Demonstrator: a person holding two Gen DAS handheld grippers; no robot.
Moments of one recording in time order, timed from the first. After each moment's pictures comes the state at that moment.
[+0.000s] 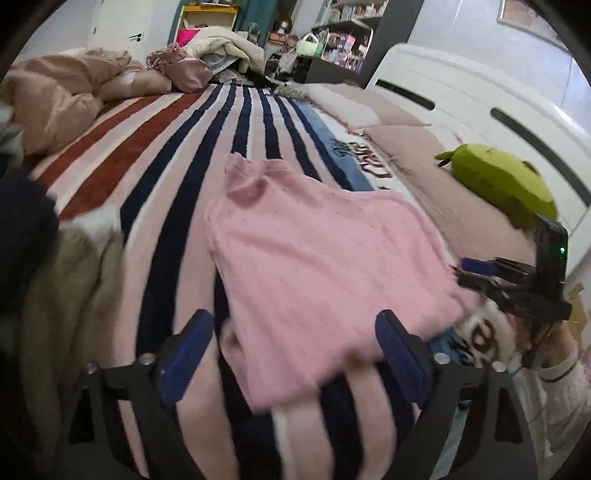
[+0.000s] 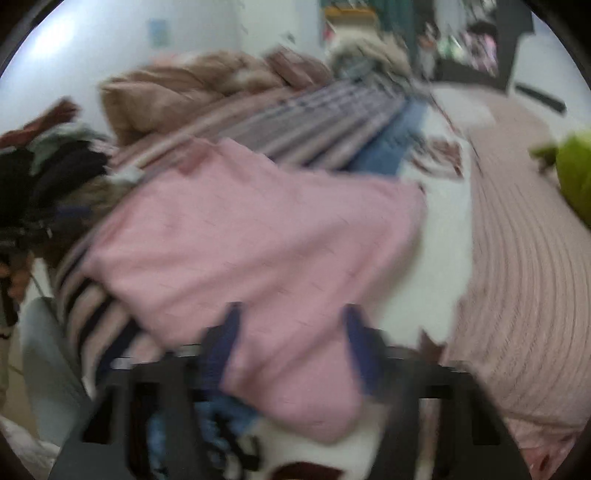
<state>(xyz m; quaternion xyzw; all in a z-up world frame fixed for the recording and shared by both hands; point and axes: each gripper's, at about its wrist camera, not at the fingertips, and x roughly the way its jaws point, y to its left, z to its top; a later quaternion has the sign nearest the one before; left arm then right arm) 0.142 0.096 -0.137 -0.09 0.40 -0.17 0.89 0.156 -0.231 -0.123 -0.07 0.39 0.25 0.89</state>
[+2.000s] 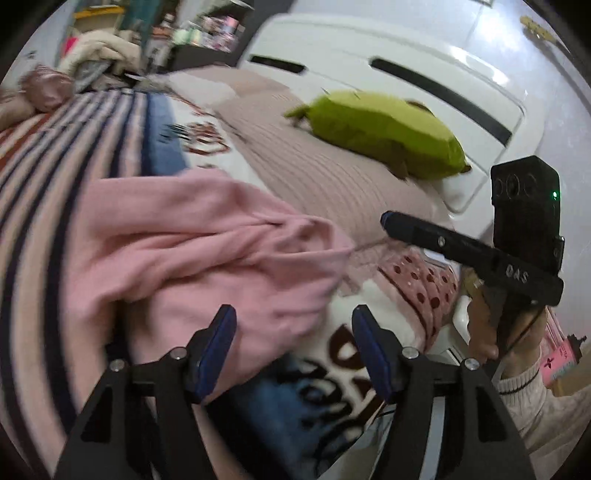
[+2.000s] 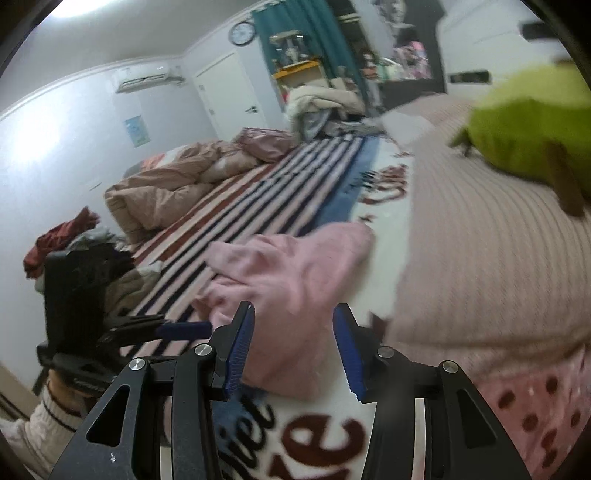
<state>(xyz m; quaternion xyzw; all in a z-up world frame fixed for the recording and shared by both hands) 0.129 -0.074 -0.125 -0.06 0.38 -0.36 0.85 0.092 -0.323 -0.078 0.09 0.30 0.22 0.92</state>
